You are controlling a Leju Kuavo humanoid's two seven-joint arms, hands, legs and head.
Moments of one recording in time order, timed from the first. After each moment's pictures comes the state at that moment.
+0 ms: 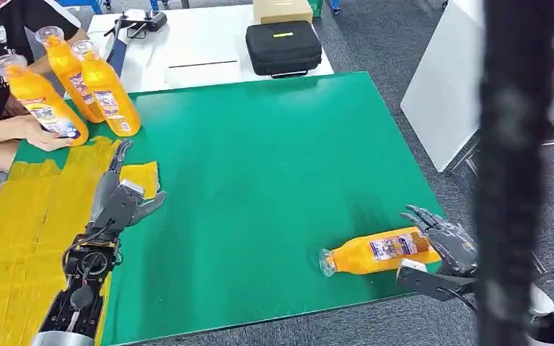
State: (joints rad) left arm -0.37 -0.04 -0.04 -1.13 -0.68 0.18 -0.44; right arm 0.18 -0.42 -0.14 -1.73 0.93 0.24 -0.33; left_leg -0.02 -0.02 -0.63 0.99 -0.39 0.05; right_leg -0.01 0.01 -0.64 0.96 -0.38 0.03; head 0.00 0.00
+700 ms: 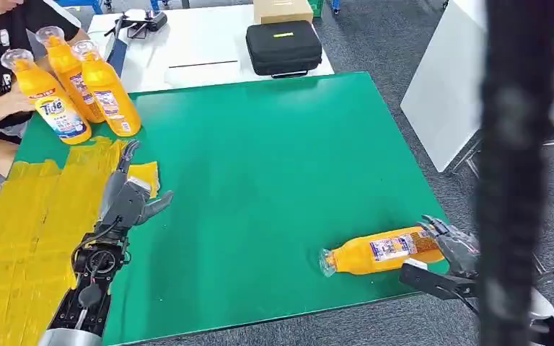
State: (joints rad) left arm -0.38 -0.07 -0.04 -1.10 -0.68 0.19 -0.41; right arm 0.16 -0.38 -0.19 -1.62 1.07 0.23 -0.25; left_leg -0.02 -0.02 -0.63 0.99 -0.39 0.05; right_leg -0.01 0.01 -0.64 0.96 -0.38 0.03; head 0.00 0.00
